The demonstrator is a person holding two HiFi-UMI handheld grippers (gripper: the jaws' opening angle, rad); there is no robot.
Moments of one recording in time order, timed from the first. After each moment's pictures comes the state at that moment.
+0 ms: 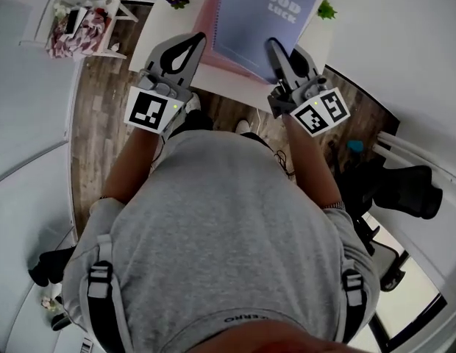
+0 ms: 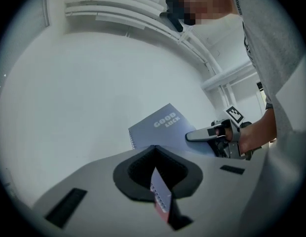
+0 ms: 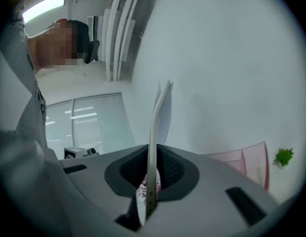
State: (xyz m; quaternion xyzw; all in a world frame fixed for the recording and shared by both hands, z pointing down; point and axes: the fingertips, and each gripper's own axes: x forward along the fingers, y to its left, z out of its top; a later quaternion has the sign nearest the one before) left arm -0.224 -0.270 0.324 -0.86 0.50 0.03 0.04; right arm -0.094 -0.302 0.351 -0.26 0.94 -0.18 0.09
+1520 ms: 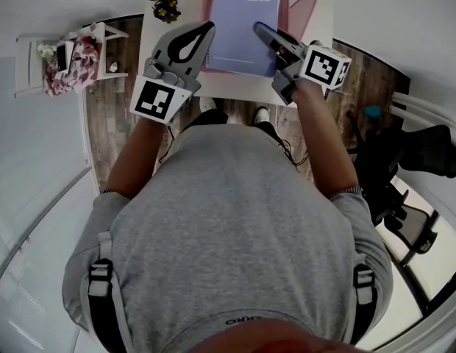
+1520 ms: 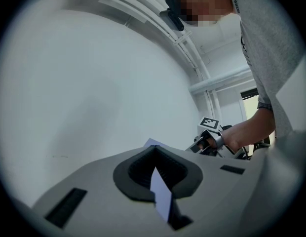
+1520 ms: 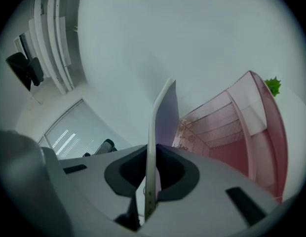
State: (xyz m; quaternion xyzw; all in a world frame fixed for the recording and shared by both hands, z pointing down) left arm -0.207 -0.333 0.328 -0.92 0.39 0.04 0.03; right arm -0.113 -0.366 0.421 -0.28 0.85 -0.45 0.03
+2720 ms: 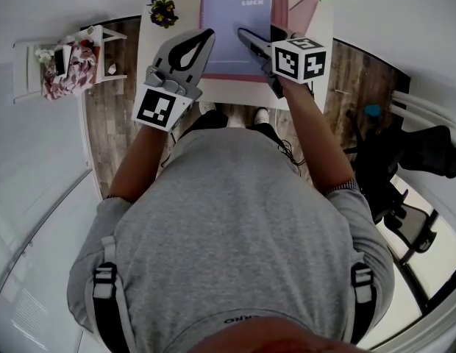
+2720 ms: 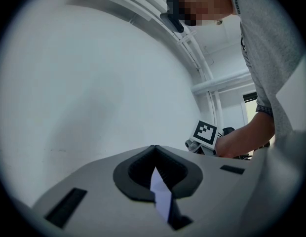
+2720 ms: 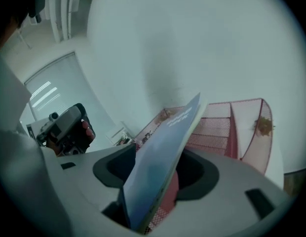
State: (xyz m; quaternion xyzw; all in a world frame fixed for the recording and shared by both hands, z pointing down) left arm -0.206 -0.348 0.343 -0.92 0.40 0.04 0.00; right arm -0.126 -0.396 0.478 -0.35 0.86 -0.32 -0.18
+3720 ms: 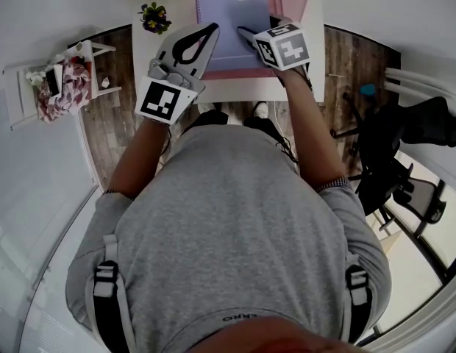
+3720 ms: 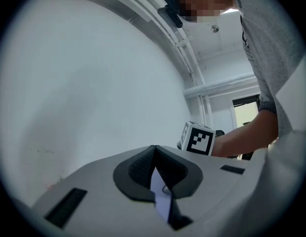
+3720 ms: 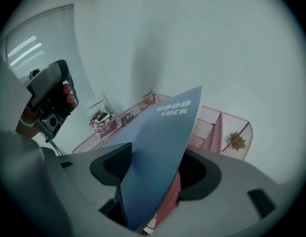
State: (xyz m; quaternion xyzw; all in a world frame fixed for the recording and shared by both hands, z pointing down) left arm -0.204 -0.358 0.342 -0.94 0.33 0.05 0.01; right arm -0.112 -0.404 0.511 -0.41 0.80 -0.23 -0.36
